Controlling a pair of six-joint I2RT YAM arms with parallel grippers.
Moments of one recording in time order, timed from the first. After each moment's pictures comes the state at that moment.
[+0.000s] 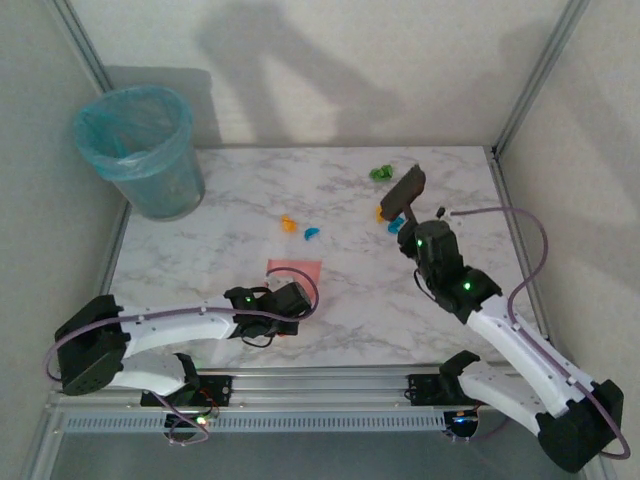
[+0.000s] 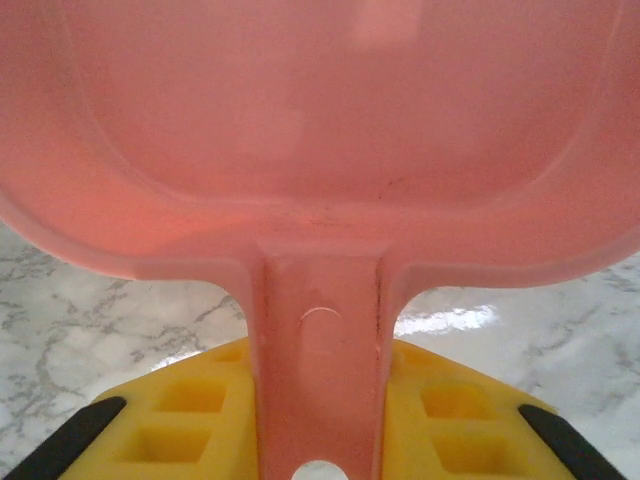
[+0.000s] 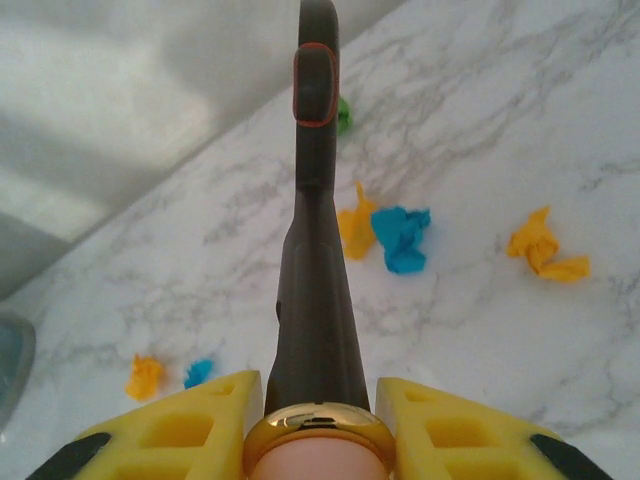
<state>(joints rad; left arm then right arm) -1.05 1.33 0.72 -0.60 -0.24 -0.96 0.56 0.94 0.82 -0.40 0.42 0.86</state>
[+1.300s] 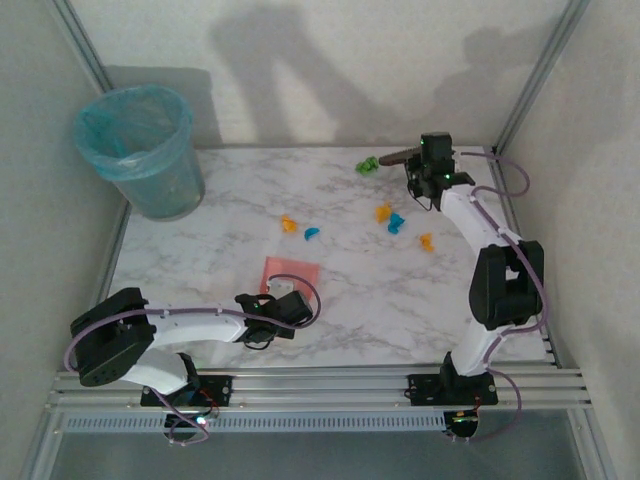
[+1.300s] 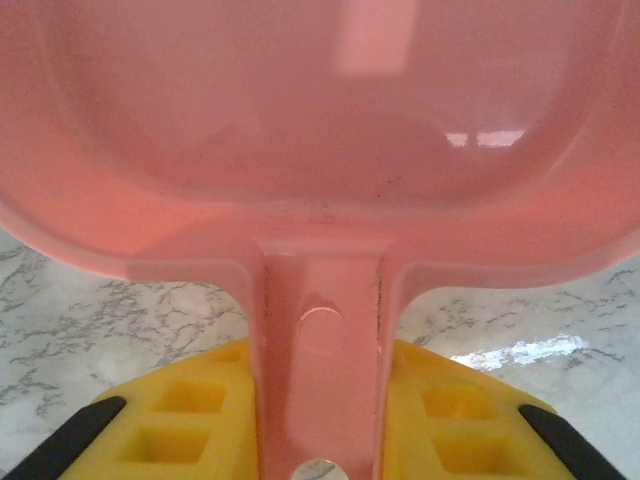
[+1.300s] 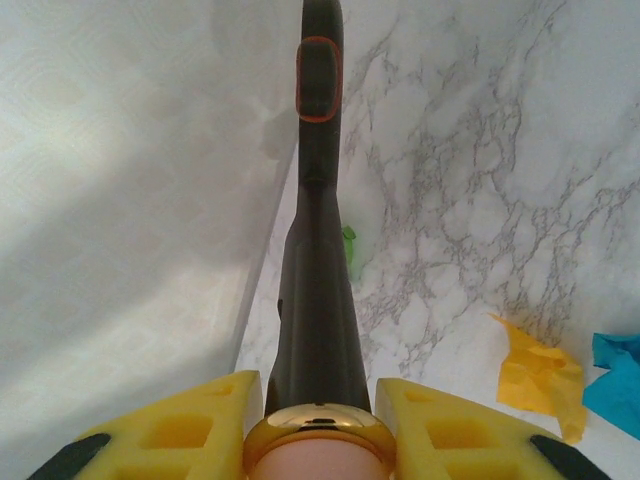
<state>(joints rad) -1.05 1.42 0.63 -0.48 -0.36 -0.88 0.20 1.76 1.44 -0.32 0.06 1.35</state>
